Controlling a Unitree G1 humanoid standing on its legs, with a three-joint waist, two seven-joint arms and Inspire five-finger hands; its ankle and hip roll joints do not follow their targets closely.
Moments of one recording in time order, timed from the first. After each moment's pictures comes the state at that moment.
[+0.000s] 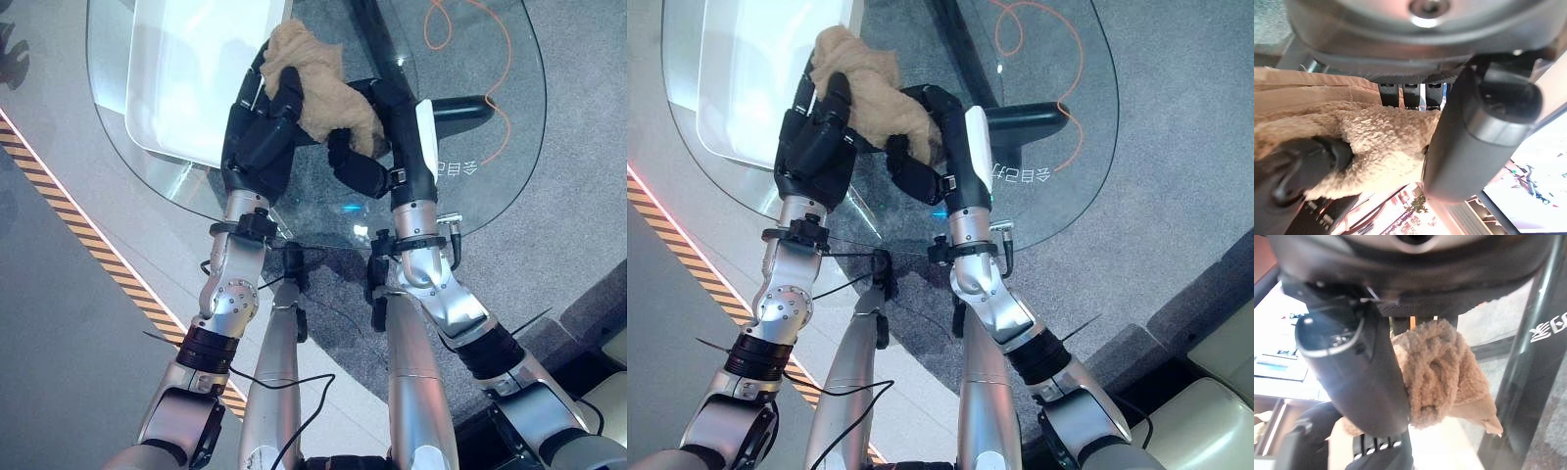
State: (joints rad) left arm -0.61 0.26 -0.16 0.06 -1.08 -0.20 0.02; right arm -0.66 -0.35 0.49 -0.04 -0.04 -0.02 -0.53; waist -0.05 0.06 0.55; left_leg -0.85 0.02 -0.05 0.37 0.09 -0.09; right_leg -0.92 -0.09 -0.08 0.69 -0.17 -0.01
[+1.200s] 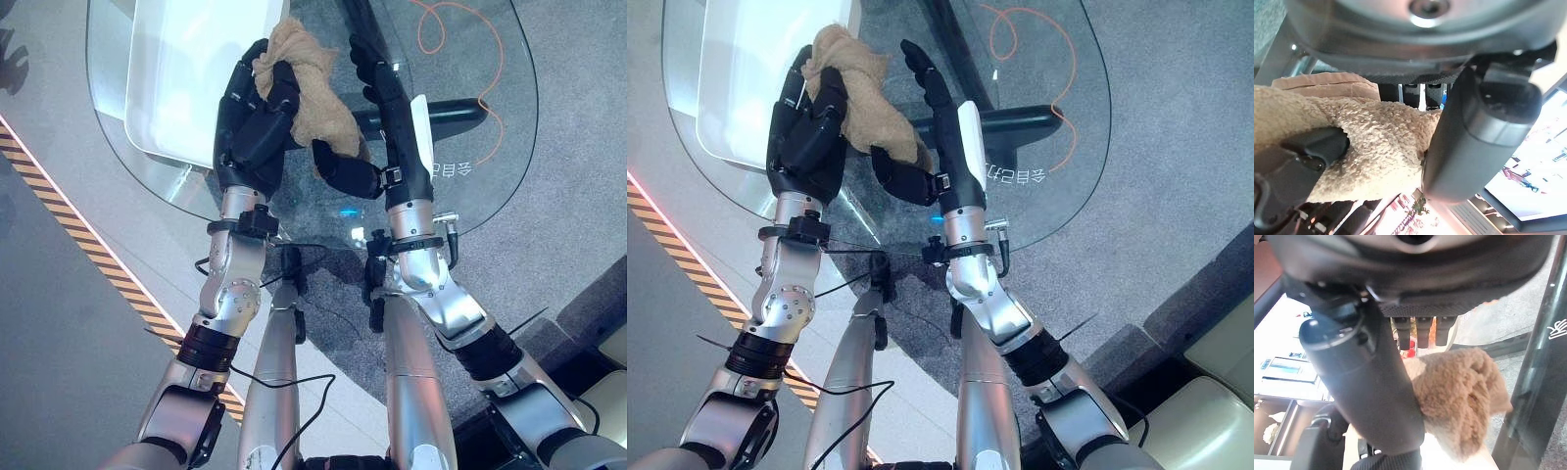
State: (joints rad) left arm -0.61 0.25 -0.19 0.06 -0.94 -0.28 0.11; right arm -0.66 -0.34 0.47 -0.05 -0.04 -0.02 -0.52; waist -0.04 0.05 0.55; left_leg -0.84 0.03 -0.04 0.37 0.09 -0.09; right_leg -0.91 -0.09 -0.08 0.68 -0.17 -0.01
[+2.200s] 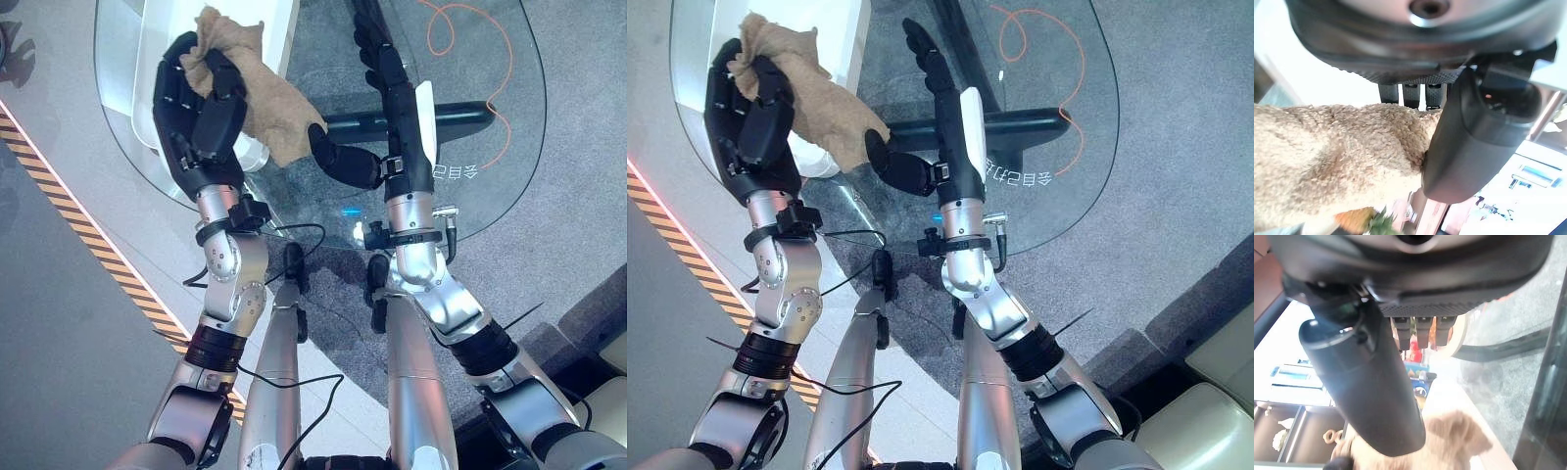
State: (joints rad) left arm -0.61 0.21 -0.13 0.06 -0.61 -0.47 0.55; right arm -0.69 -0.32 0.45 -0.05 -0.04 -0.02 -0.56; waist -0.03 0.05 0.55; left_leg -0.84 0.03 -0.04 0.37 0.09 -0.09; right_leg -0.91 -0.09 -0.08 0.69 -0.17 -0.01
